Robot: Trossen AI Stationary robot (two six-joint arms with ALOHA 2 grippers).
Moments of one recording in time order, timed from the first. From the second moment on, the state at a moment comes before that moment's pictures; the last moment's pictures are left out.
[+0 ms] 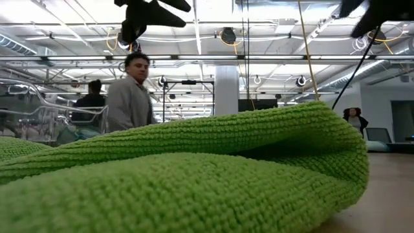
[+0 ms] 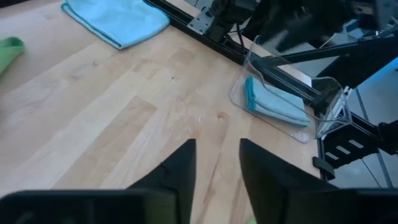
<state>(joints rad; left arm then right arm) -0.29 1.36 0.95 -0.09 -0.34 -0.66 0.63 1.24 1.08 -1.02 0.52 1.59</state>
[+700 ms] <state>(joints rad) -0.26 1.36 0.95 -0.22 -0.33 -0.67 -0.18 1.47 0.94 -0.85 0.37 0.75</state>
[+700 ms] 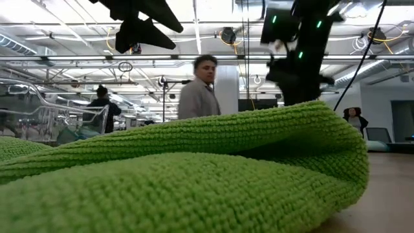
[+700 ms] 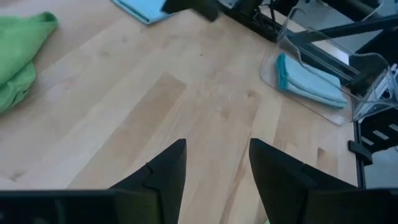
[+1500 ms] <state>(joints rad) -0.12 1.36 0.95 -0.26 -0.17 -0.71 -0.40 1.61 0.79 -0.56 0.15 0.59</state>
